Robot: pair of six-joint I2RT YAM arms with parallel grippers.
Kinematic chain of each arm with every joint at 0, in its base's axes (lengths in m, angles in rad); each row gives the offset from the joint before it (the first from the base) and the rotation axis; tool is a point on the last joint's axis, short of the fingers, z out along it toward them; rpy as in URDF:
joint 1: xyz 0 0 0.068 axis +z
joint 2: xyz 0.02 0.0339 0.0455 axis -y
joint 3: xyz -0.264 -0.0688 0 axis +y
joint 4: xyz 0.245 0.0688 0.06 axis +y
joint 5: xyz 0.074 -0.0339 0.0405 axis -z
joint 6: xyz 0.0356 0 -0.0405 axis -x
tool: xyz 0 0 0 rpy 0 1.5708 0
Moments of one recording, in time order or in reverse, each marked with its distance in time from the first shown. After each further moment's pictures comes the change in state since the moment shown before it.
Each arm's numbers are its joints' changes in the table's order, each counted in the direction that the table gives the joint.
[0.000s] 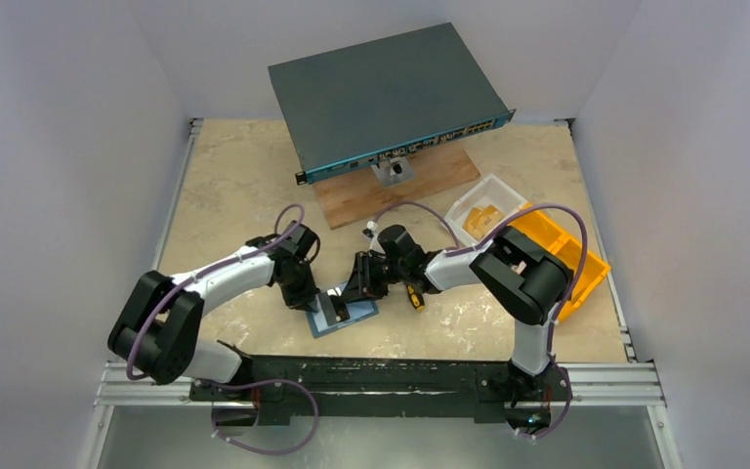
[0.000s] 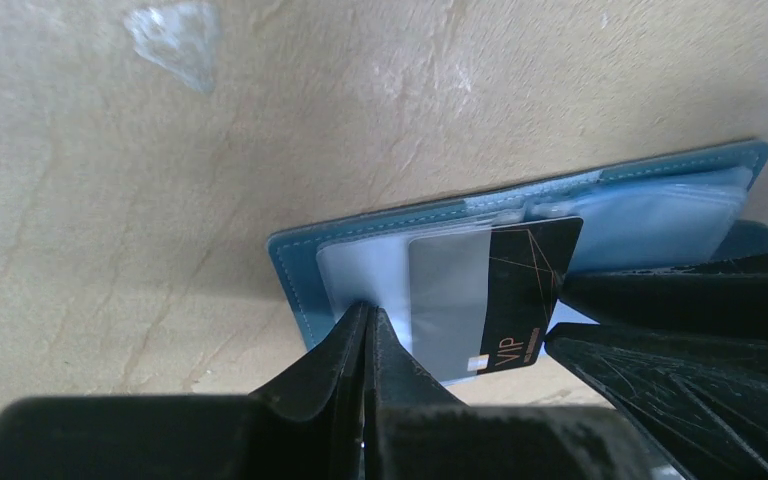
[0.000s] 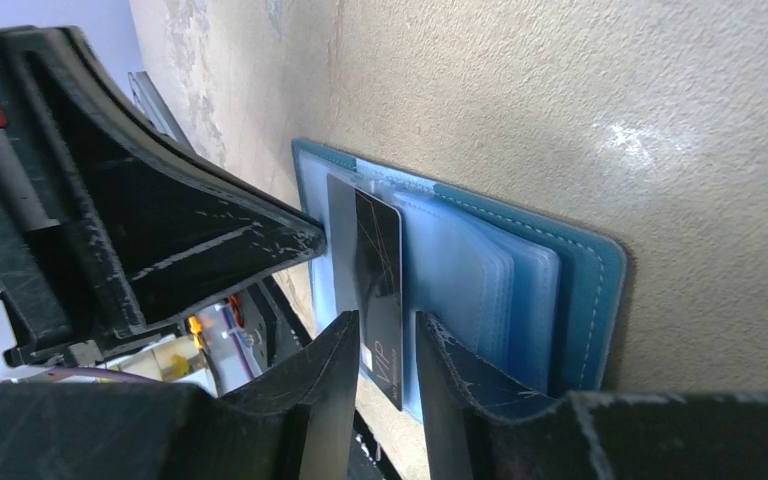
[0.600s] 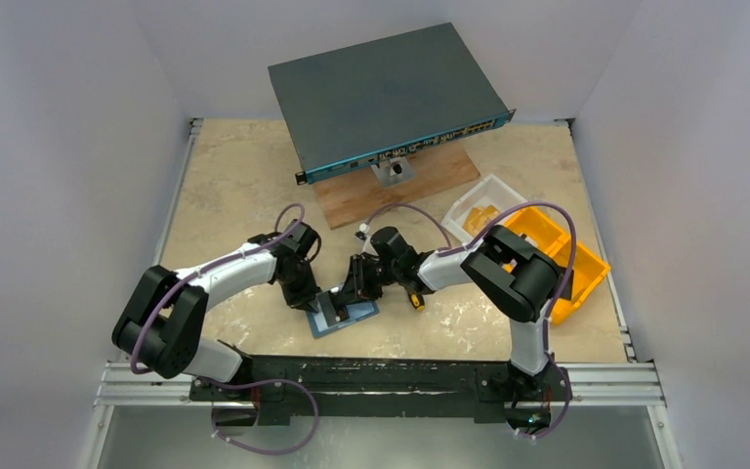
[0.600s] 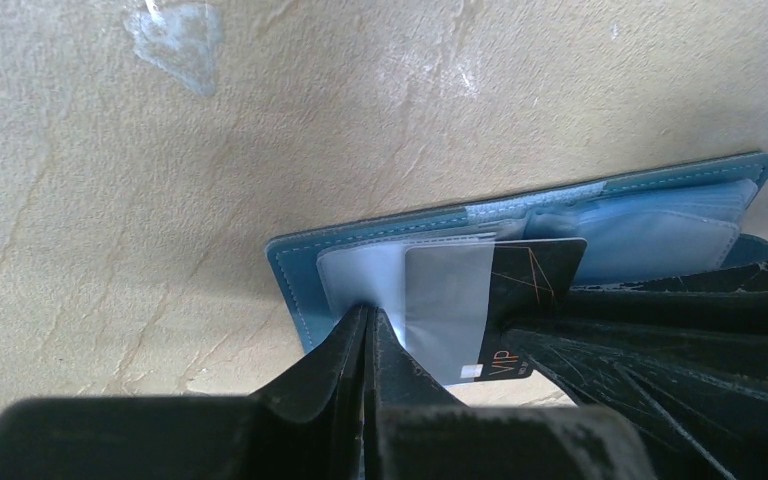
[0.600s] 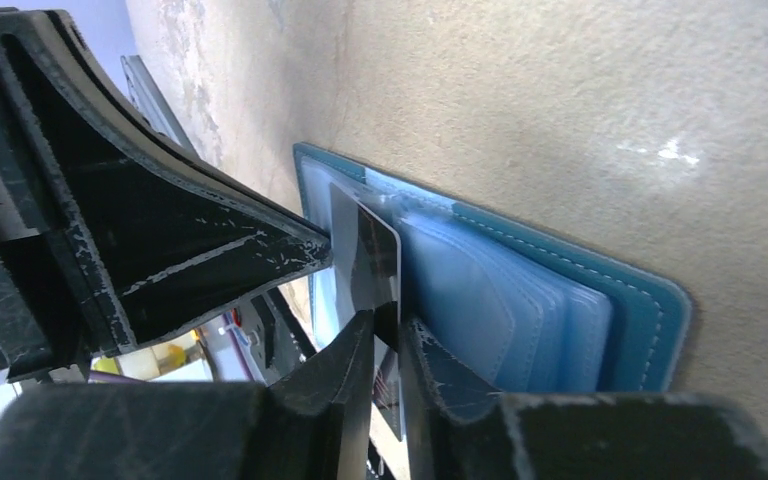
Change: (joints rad) left arm 0.000 -0.055 -0.008 0.000 0.010 0.024; right arm 0.031 -0.048 -0.044 -0.006 -0.017 -0.001
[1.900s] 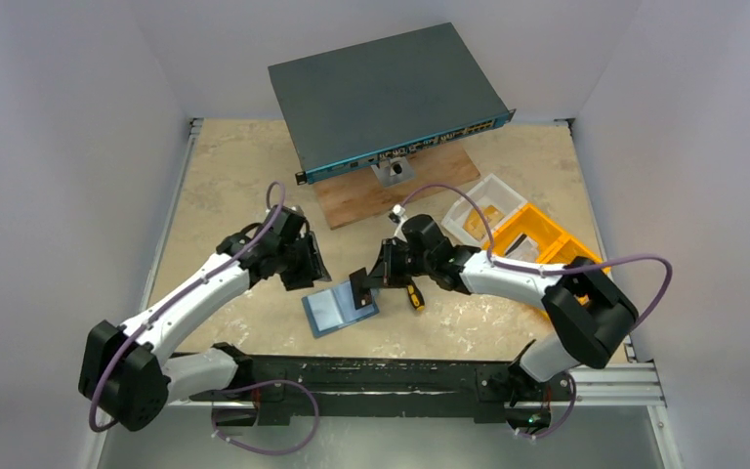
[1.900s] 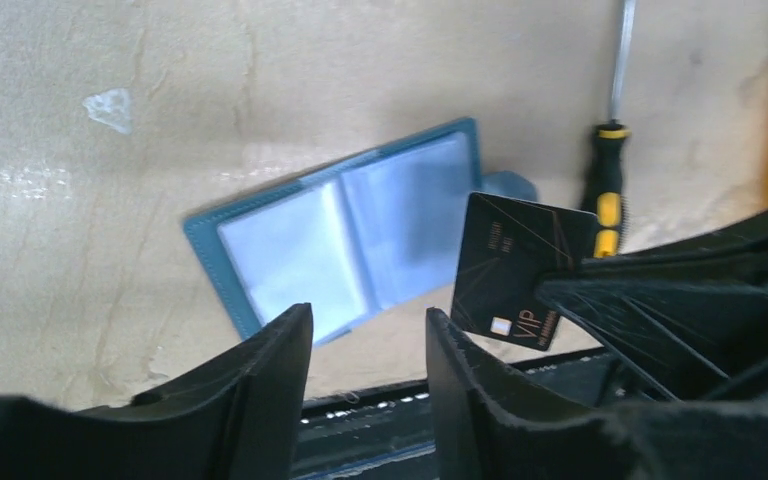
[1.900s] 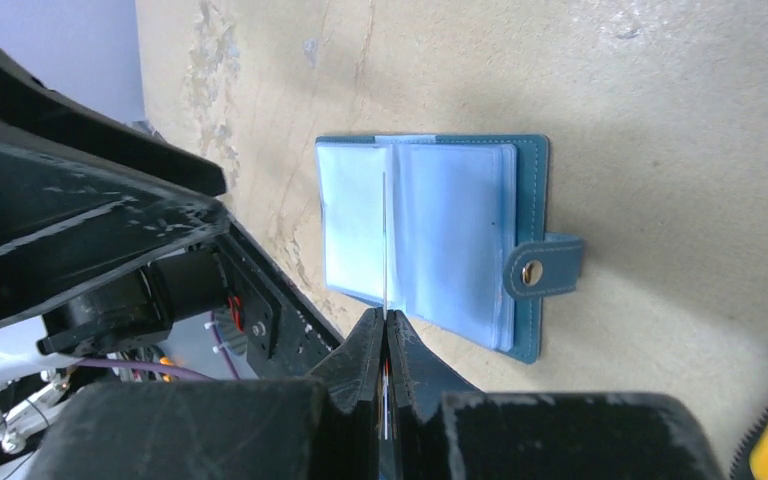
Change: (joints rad) left arm -0.016 0.253 -0.093 0.043 -0.017 -0.053; right arm -0.074 0.399 0.104 0.284 0.169 0.079
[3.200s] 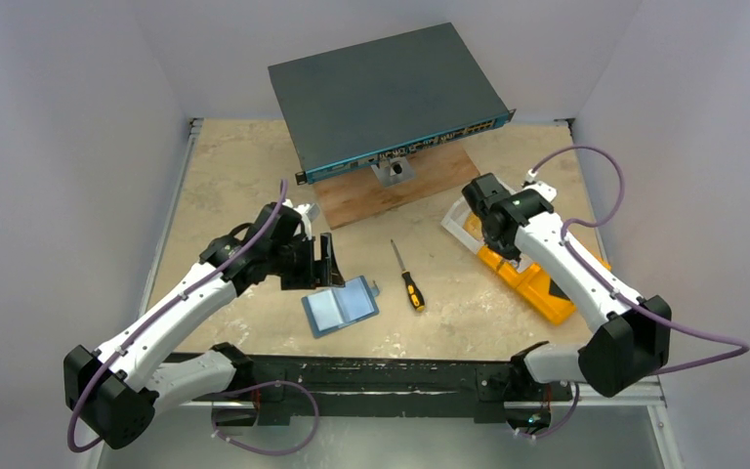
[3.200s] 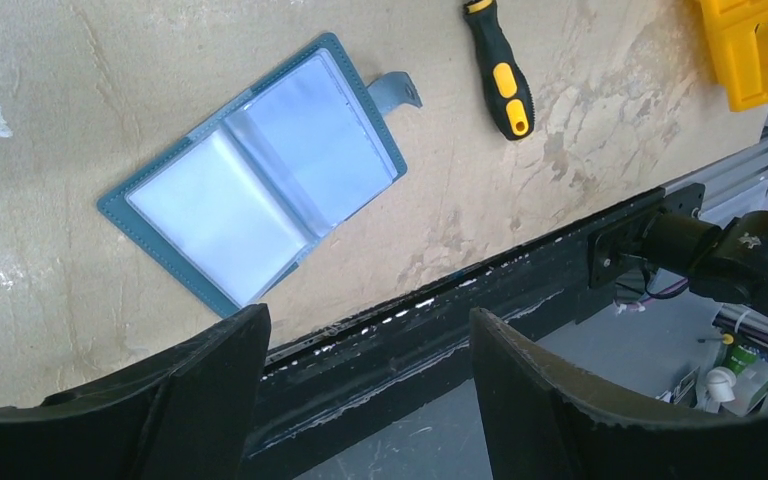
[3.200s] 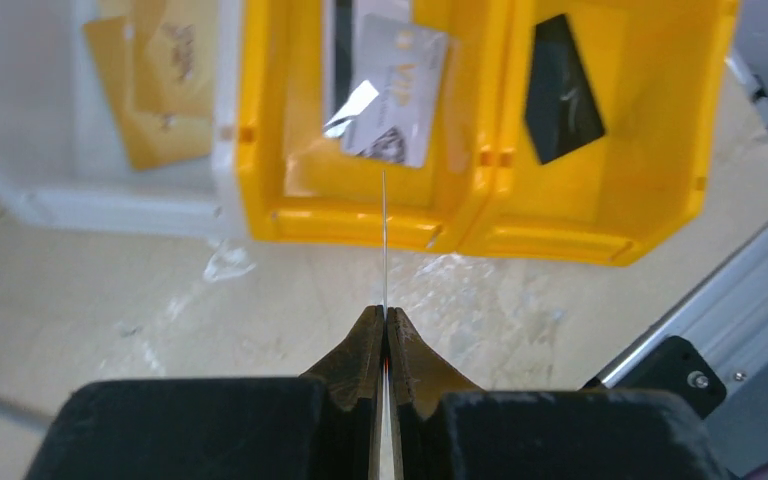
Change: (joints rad) left arm -0.068 0.139 -0.102 0.094 0.150 -0.185; right arm -0.308 0.211 -0.408 1.273 1.038 -0.211
